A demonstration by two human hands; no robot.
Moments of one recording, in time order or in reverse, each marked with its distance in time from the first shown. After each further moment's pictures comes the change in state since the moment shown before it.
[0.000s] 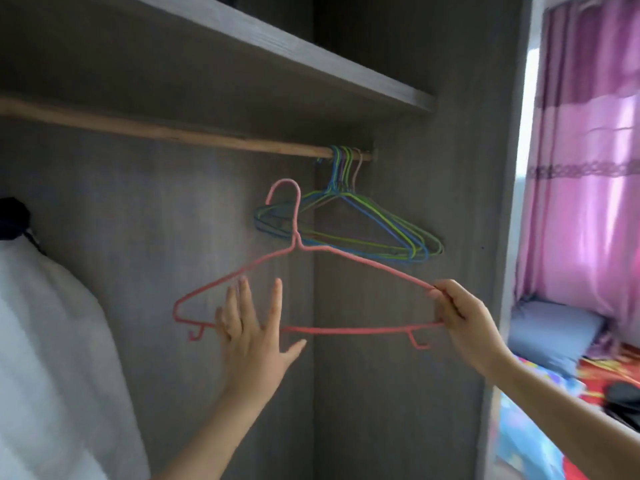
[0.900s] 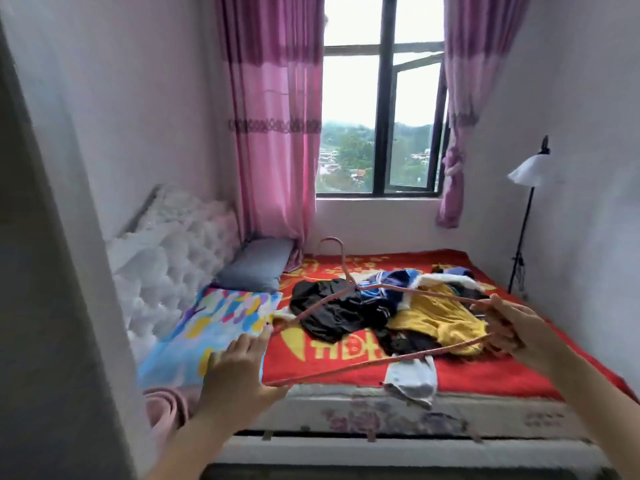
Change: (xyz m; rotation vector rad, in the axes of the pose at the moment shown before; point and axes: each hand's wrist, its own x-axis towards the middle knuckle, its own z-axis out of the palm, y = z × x) left_hand -0.101 0.437 0.050 -0.732 -0.617 0.644; right_hand -0.254 0.061 -0.528 0.272 0.741 0.882
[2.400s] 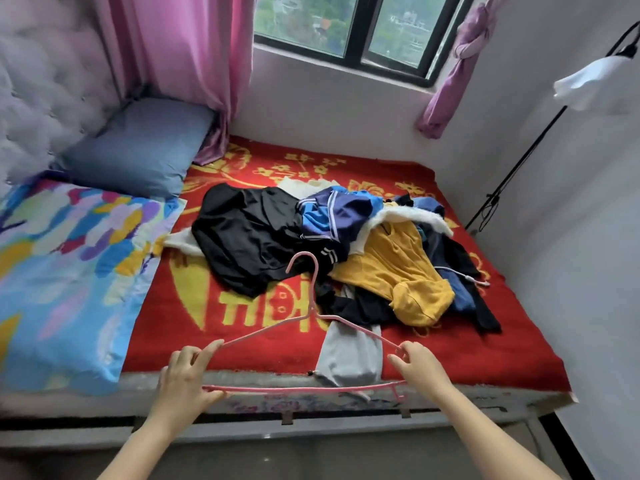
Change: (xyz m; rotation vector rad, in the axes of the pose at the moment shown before) left_hand 0.275 -0.070 0.427 -0.326 -0.469 -0.229; right_hand 0.373 0.226 -0.093 -1.583 -0.067 0.374
